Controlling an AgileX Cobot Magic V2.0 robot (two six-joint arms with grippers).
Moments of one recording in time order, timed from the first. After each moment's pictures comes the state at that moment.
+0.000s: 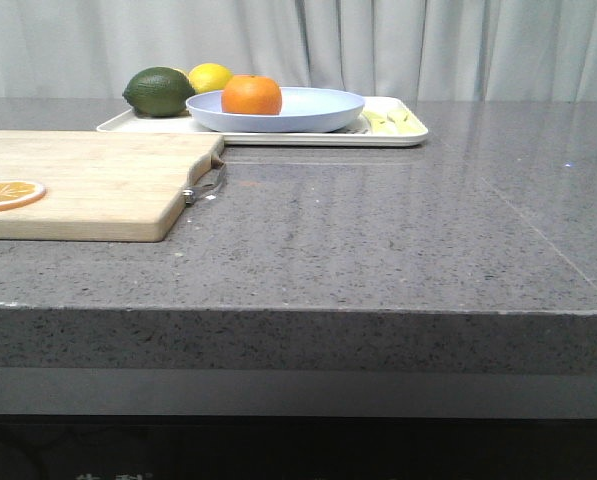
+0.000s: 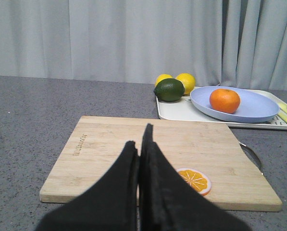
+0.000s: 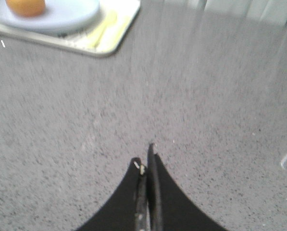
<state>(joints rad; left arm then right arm) -0.09 0.00 -0.39 0.01 0.47 -0.06 0.06 0.50 -0.46 0.12 0.35 -0.17</state>
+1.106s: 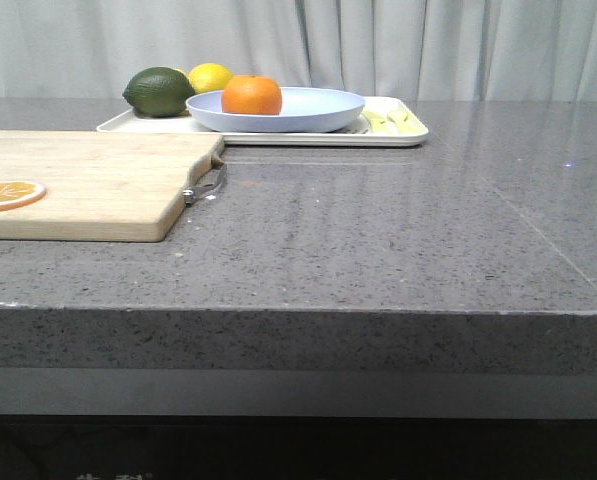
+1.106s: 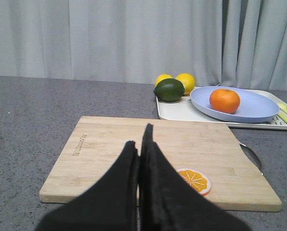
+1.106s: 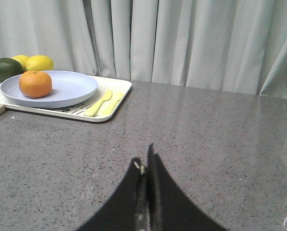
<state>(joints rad) -0.09 0.00 -0.39 0.01 0.47 -0.06 0.06 0.23 -0.28 0.15 0.14 -0.17</state>
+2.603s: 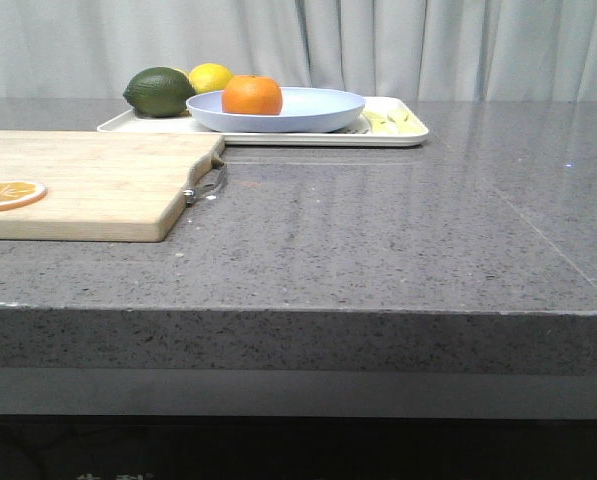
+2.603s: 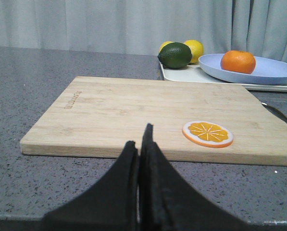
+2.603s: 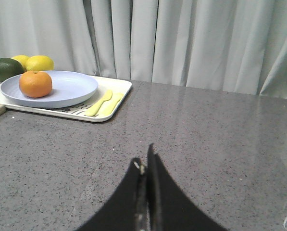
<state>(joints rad) -0.09 0.00 0.00 0.01 0.11 -0.06 0.06 0.23 -0.28 0.15 0.14 -0.17</state>
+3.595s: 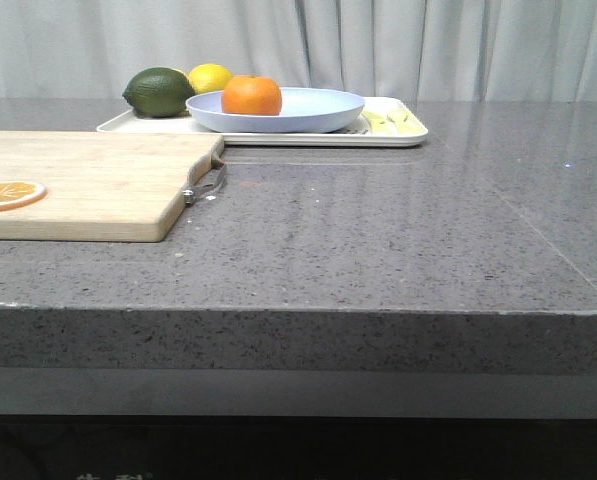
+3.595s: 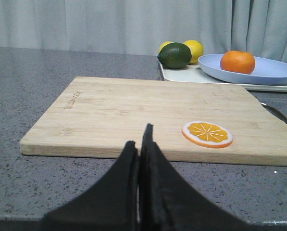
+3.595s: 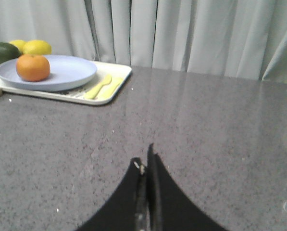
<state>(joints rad) -0.09 0.00 0.00 0.01 0.10 -0.06 0.06 0.22 -0.22 0.15 0.14 -0.17</state>
